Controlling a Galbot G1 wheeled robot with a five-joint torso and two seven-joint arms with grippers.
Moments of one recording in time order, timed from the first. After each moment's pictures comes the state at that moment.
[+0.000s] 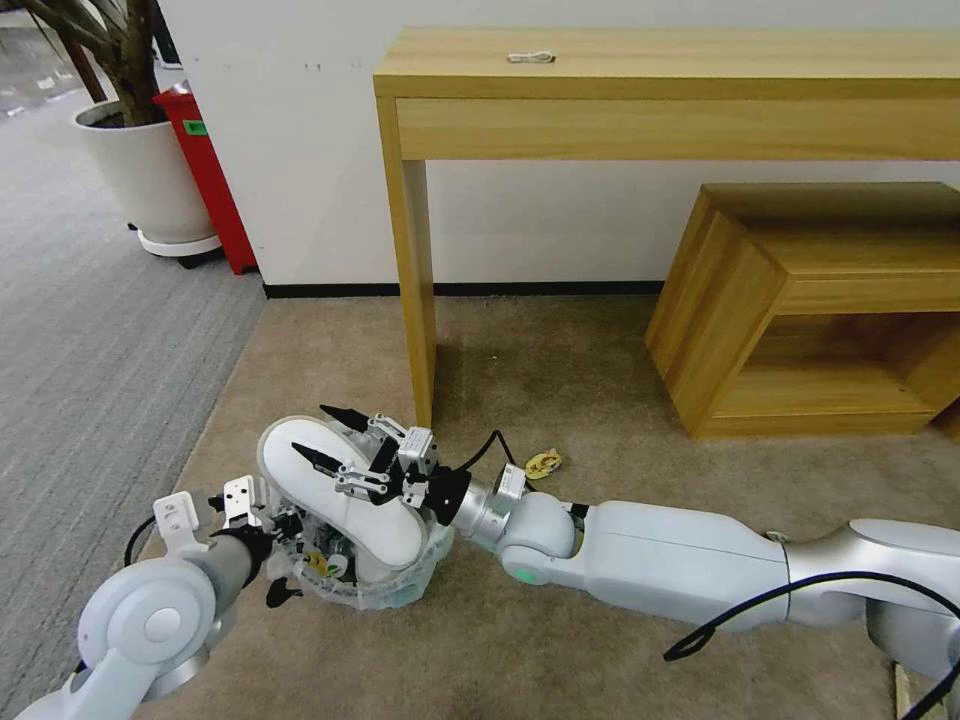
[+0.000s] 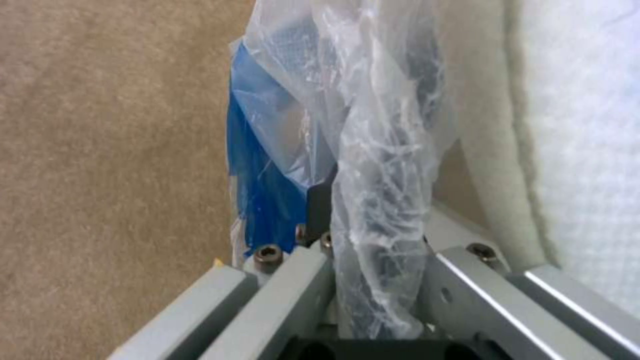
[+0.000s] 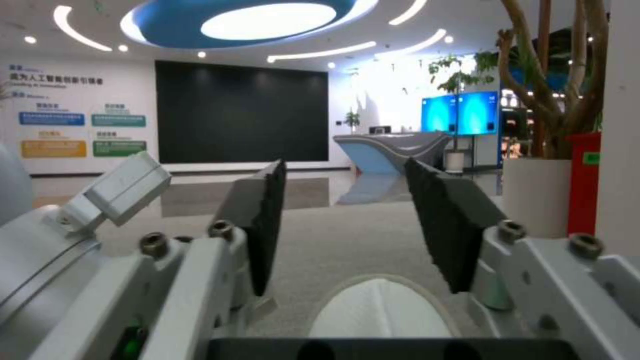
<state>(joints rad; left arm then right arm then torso) 1.42 -0.94 -0.59 -2.19 -1.32 0.66 -0.69 -0.19 1.06 -1.05 1.65 0.90 0.65 -0.03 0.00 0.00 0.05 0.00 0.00</state>
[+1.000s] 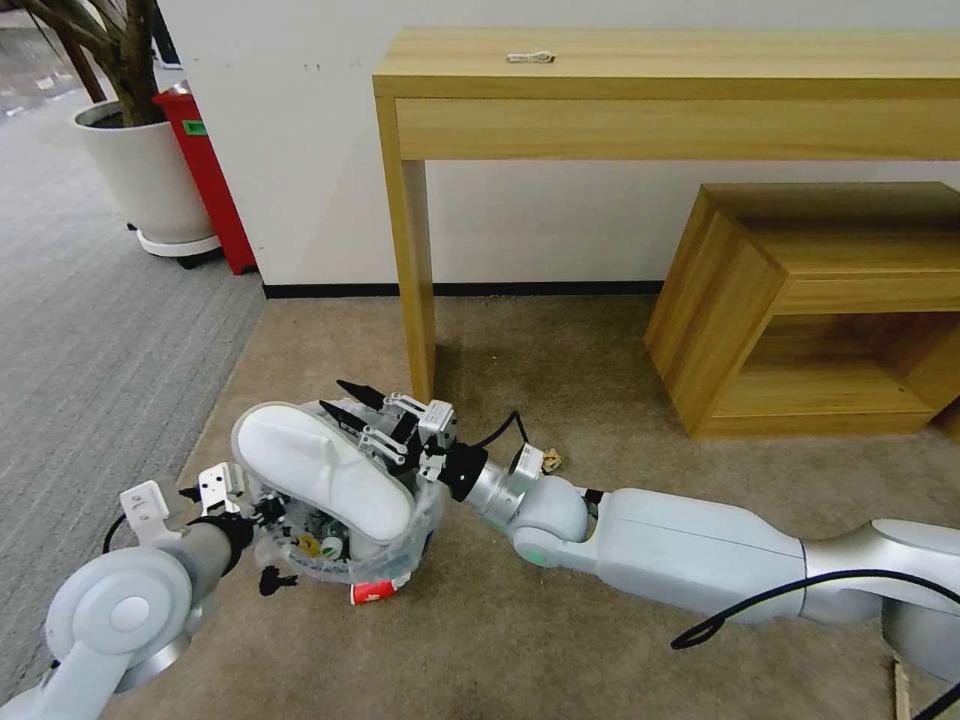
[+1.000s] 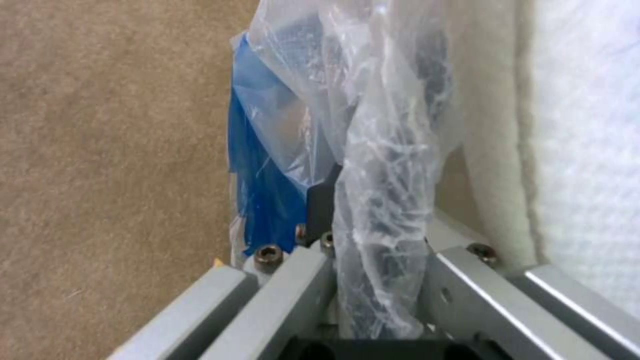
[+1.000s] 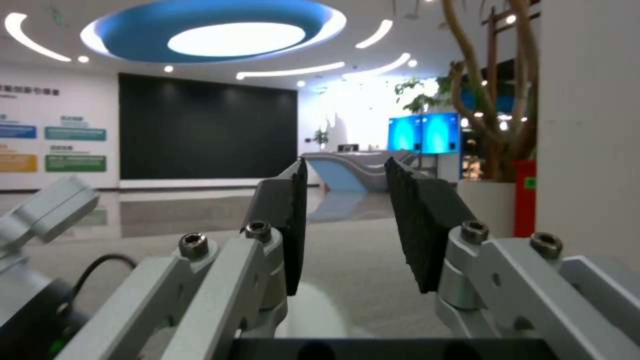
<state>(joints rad) 1.43 -0.95 -0.68 -2.20 -1.41 0.65 -0.72 -0.20 1.02 -0.95 1.66 0.90 0.66 -0.01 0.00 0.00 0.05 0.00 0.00</state>
